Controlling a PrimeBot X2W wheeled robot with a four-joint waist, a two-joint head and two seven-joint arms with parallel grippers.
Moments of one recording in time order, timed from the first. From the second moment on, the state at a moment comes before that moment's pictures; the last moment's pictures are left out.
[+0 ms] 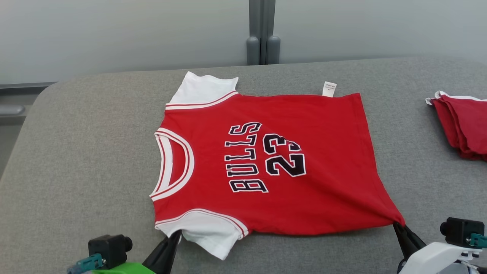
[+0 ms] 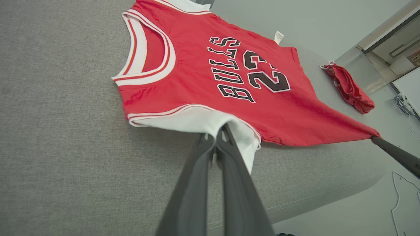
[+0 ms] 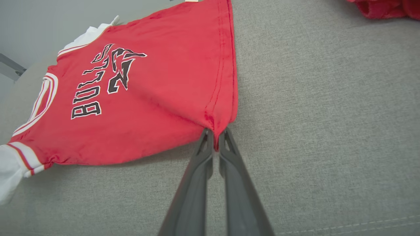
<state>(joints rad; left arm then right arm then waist) 0.10 0.47 -0.55 -0.21 -0.90 0.20 0.08 0.24 -0.05 -0.11 -0.13 0.35 0.13 0.34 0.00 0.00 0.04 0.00</state>
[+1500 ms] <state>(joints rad) -0.65 0.35 -0.57 0.43 -0.77 0.01 0.09 -0.40 -0.05 -0.08 0.23 0.22 0.13 0.45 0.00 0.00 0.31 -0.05</state>
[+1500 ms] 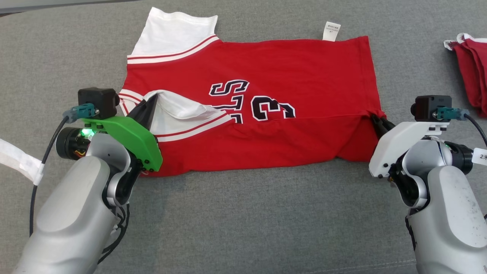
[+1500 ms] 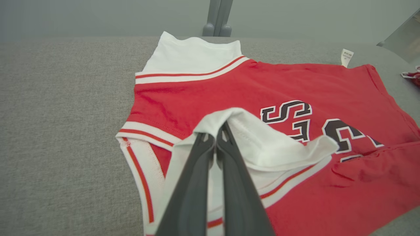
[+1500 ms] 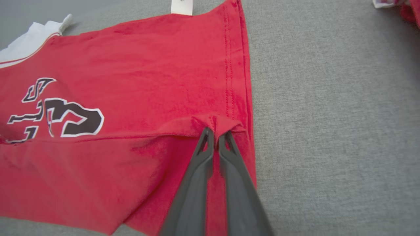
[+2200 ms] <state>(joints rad) -0.56 0.46 -0.52 0.24 -0.79 0.05 0.07 -0.31 -0.12 -0.10 0.02 0.20 0.13 0.45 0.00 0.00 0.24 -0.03</state>
